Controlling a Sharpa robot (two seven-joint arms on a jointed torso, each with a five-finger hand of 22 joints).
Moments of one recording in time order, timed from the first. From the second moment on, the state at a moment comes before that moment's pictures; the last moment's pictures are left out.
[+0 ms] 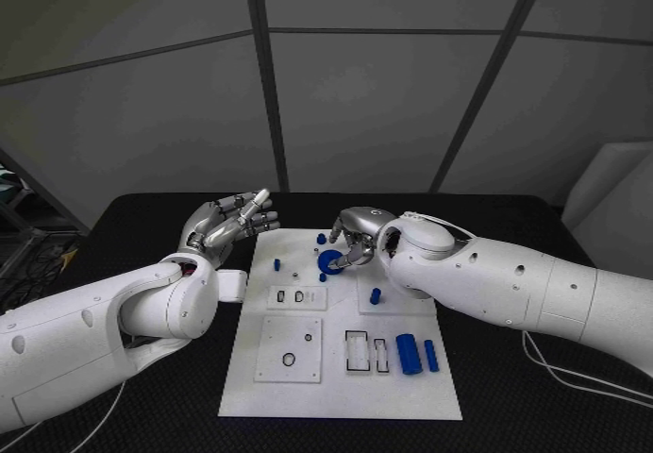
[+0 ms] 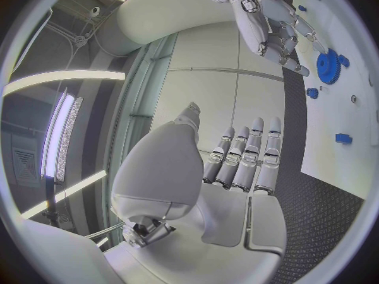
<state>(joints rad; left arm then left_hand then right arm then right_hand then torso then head) 1.12 -0.89 0.06 1.63 0.05 -0.51 0.48 1.36 -0.07 0.07 0.26 0.16 0.70 0.19 0.06 0.06 0.72 0.24 0.06 0.06 0.83 0.20 0.12 0.07 0.13 0.65 0.29 0.30 0.13 1.22 -0.51 0.02 1.30 -1.57 -0.20 -0.31 1.39 -0.20 0.02 0.29 0.28 0.90 0.16 0.10 0.07 1.26 0.07 1.10 1.02 1.46 -0.01 1.47 1.31 0.06 1.41 0.11 1.47 1.31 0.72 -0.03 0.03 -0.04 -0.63</state>
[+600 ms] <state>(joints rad) 1.12 -0.89 0.06 1.63 0.05 -0.51 0.48 1.36 -0.07 0.07 0.26 0.16 0.70 0.19 0.06 0.06 0.72 0.24 0.06 0.06 0.83 0.20 0.12 0.07 0.13 0.65 0.29 0.30 0.13 1.21 -0.50 0.01 1.28 -1.56 -0.18 -0.29 1.43 -0.16 0.03 0.28 0.29 0.93 0.16 0.12 0.07 1.27 0.07 1.12 1.05 1.46 -0.01 1.47 1.31 0.06 1.41 0.11 1.47 1.31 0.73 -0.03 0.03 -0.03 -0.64</state>
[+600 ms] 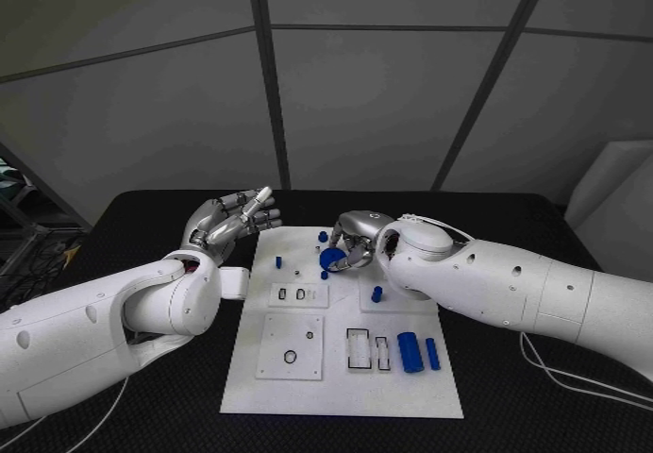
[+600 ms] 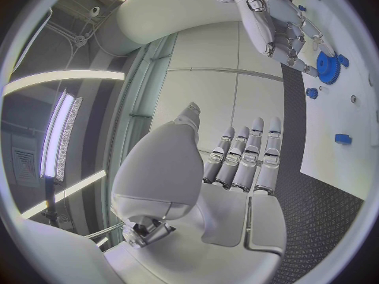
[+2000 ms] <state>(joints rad) 1.12 -0.89 0.06 1.62 0.05 -0.51 0.47 1.36 -0.07 0.07 0.26 0.16 0.68 0.19 0.06 0.06 0.70 0.24 0.06 0.06 0.82 0.20 0.12 0.07 0.13 0.65 0.29 0.30 0.13 1.20 -0.50 0.00 1.27 -1.58 -0.25 -0.28 1.50 -0.09 0.14 0.23 0.27 1.03 0.14 0.16 0.07 1.32 0.04 1.19 1.14 1.47 -0.02 1.48 1.31 0.06 1.43 0.09 1.48 1.31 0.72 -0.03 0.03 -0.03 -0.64</state>
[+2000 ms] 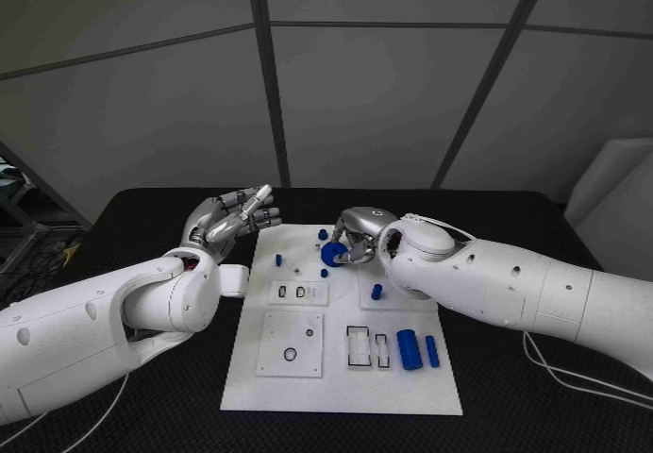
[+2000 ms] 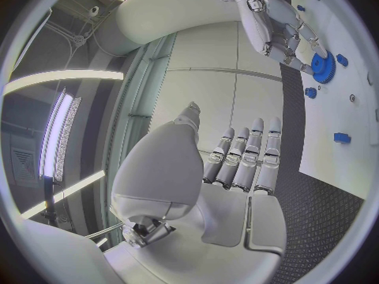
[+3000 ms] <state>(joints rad) 1.12 -0.89 0.06 1.62 0.05 -0.51 0.47 1.36 -0.07 0.07 0.26 0.16 0.67 0.18 0.06 0.06 0.69 0.24 0.06 0.06 0.82 0.21 0.12 0.07 0.13 0.65 0.29 0.30 0.13 1.20 -0.43 0.00 1.23 -1.59 -0.32 -0.28 1.49 -0.08 0.15 0.22 0.28 1.03 0.14 0.16 0.07 1.32 0.03 1.20 1.14 1.47 -0.02 1.48 1.31 0.05 1.44 0.08 1.49 1.31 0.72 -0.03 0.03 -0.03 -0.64</state>
